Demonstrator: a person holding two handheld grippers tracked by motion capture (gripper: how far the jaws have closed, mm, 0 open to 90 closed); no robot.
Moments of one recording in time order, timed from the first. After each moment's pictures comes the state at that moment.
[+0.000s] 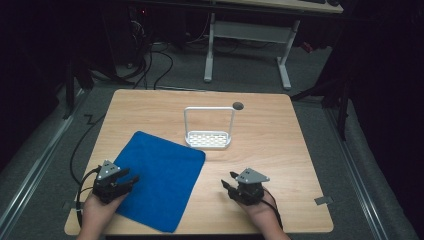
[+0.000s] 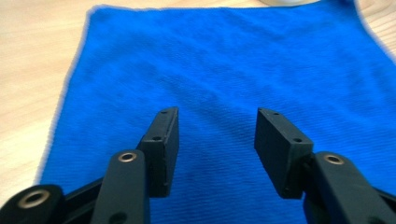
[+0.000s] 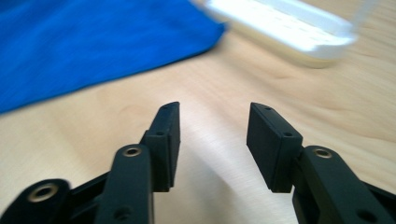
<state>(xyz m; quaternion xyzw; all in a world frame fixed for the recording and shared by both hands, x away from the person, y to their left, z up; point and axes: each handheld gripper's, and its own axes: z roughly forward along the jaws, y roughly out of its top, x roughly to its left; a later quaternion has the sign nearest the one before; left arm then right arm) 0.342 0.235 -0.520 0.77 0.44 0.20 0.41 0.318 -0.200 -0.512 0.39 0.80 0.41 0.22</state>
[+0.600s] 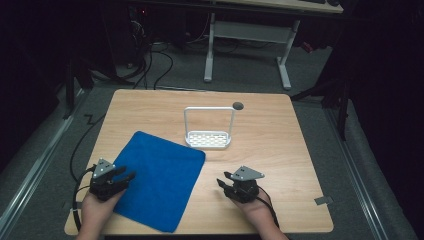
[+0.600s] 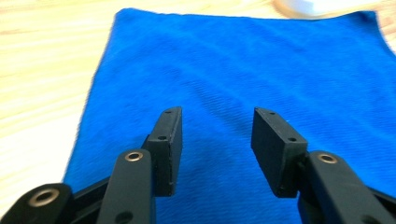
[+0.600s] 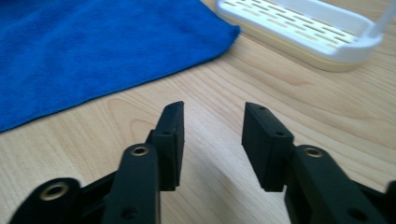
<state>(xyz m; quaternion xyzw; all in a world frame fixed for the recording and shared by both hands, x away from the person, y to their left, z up) 0.350 0.250 -0.523 0.75 0.47 0.19 0.41 0.323 -0.183 -0.516 0.37 0.82 0.40 0.19</state>
